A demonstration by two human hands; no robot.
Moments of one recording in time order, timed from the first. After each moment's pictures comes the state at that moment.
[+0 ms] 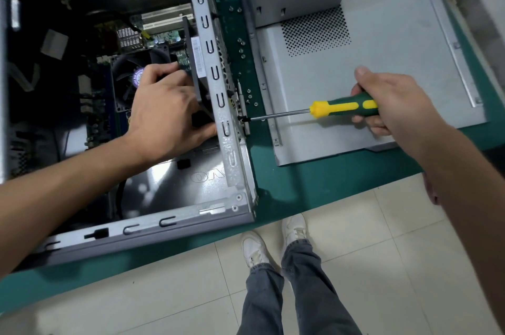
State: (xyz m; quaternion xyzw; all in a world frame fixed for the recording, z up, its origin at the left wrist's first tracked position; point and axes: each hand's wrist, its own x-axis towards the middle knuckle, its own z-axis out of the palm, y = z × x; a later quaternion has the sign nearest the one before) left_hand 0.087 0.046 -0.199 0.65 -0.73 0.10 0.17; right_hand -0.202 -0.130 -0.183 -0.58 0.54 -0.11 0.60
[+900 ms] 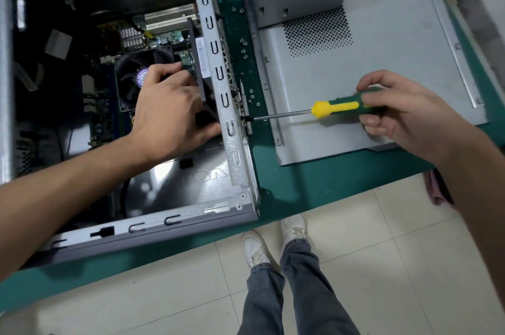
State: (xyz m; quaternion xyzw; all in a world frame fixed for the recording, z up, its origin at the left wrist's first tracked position) left_hand 0.088 0.045 -0.204 0.66 -0.73 0.11 0.17; right_hand -0.221 -0.137 -0.187 -0.49 0.46 -0.12 0.73
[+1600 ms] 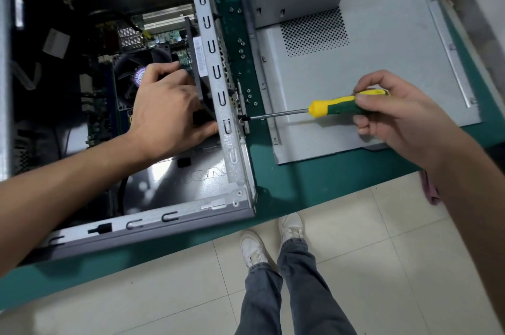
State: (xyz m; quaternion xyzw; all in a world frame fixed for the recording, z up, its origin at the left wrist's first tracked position) left_hand 0.088 0.044 -0.200 0.65 -0.73 0.12 0.17; right_hand -0.225 -0.129 -0.188 -0.50 0.43 -0.15 0.74
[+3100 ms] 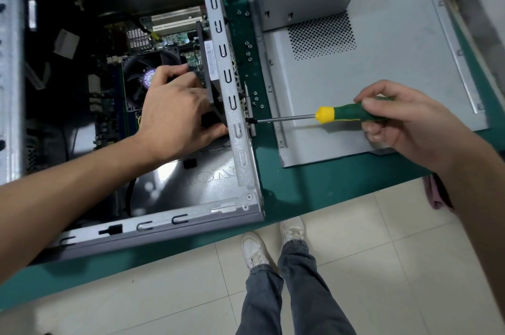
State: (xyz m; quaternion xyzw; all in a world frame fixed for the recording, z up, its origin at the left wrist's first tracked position) left_hand 0.087 0.044 -0.199 0.67 -0.72 0.11 0.17; right_hand -0.224 -0.130 -0.184 -0.51 0.44 -0.09 0.73
